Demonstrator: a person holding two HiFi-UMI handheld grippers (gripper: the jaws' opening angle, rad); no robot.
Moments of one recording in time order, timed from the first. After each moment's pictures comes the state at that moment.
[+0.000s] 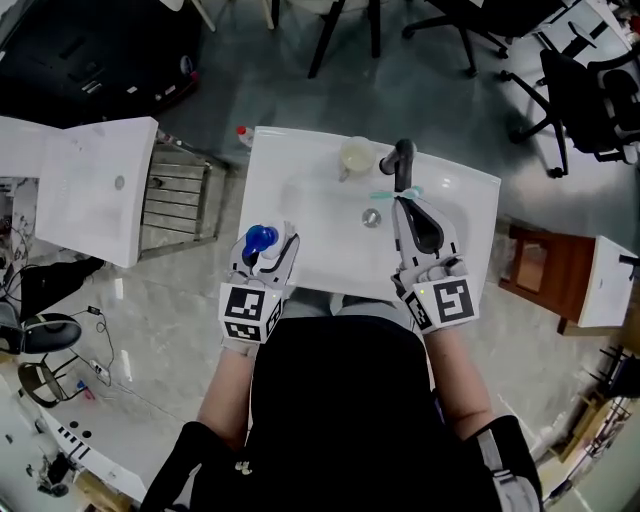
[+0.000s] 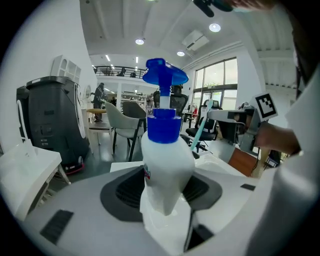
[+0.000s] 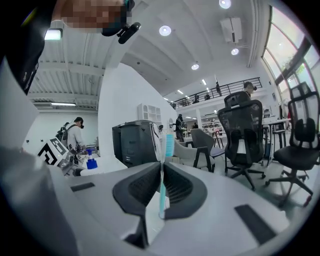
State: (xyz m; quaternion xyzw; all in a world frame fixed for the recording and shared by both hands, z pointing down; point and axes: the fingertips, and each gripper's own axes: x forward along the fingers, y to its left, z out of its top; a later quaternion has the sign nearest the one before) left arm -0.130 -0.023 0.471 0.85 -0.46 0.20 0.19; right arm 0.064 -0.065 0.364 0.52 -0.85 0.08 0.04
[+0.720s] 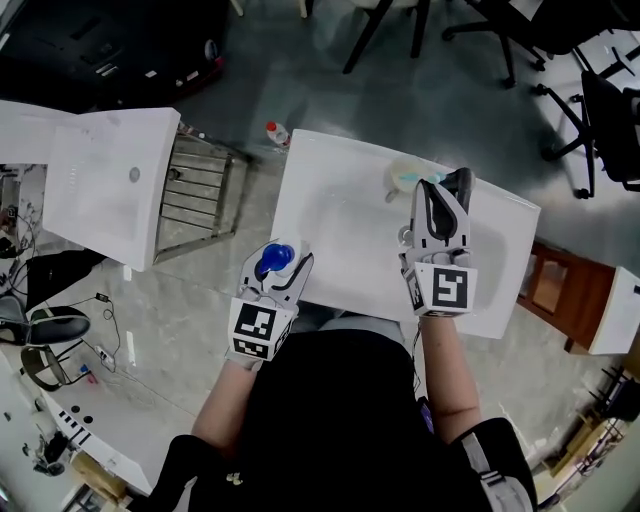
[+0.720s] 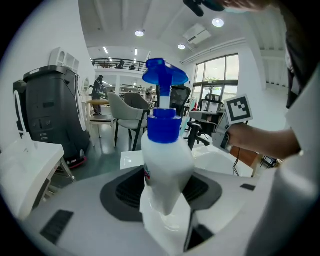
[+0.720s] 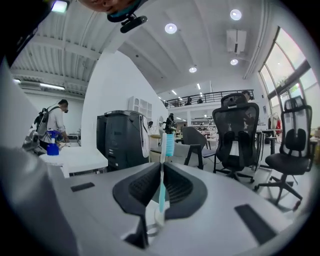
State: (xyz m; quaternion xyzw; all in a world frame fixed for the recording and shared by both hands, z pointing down) left arm -0.185 -0.035 0.511 0.84 -0.44 0.23 0.21; right arm 0.022 -0.149 0.428 0.59 -0.80 0.04 0.07
